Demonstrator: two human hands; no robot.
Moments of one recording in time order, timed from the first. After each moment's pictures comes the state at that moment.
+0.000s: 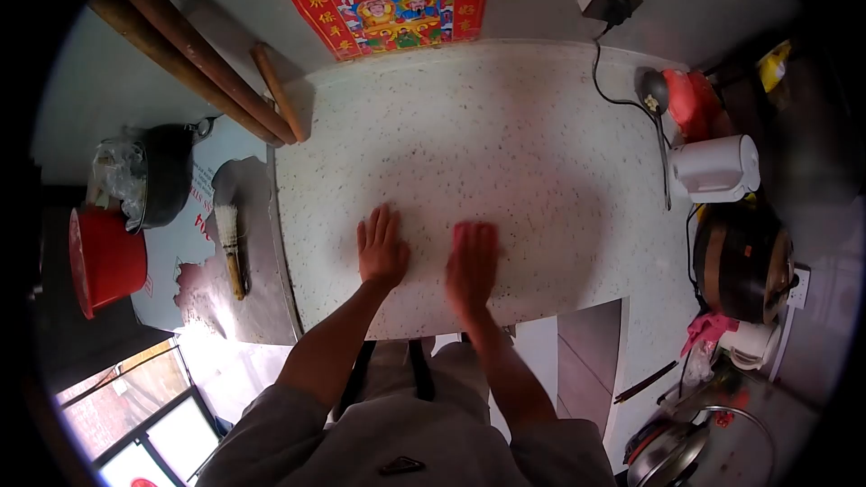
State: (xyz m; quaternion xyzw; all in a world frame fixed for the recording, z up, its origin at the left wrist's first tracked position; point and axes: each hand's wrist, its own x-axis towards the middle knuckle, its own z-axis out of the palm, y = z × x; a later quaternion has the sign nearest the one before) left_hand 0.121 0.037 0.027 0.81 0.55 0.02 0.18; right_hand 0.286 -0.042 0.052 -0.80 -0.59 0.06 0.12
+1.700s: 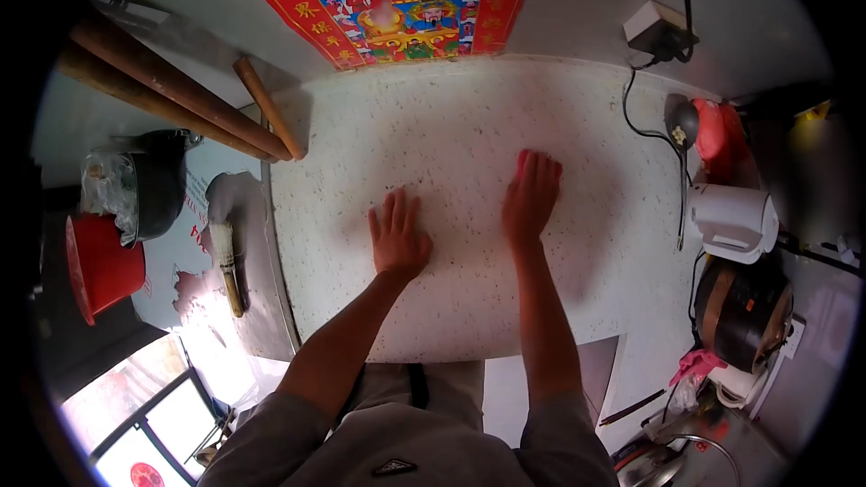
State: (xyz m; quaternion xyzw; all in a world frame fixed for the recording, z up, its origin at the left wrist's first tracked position) left_hand 0.179 0.107 0.036 0.80 0.56 -0.03 0.19; right_hand 0.426 0.119 0.019 -0.78 -0.58 -0.08 0.22
